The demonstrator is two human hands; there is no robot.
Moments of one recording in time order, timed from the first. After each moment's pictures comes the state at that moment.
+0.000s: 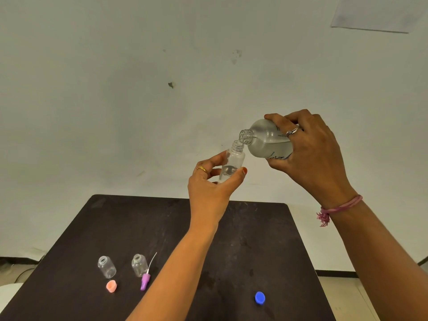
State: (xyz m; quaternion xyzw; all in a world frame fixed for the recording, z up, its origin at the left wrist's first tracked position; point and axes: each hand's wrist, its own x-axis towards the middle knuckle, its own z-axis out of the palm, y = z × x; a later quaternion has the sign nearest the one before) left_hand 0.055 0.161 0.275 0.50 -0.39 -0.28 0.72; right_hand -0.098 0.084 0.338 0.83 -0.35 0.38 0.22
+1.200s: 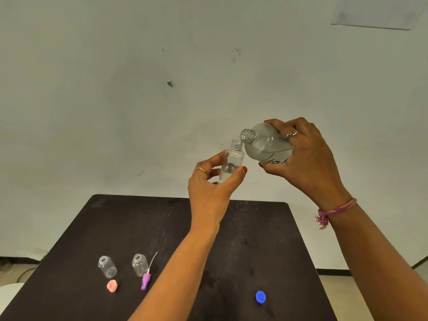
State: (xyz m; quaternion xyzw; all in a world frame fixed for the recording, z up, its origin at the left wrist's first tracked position) left_hand 0.052 0.161 0.274 0.50 -0.37 -0.28 0.73; right_hand -0.097 0.082 0.326 0.83 -0.39 0.37 0.11
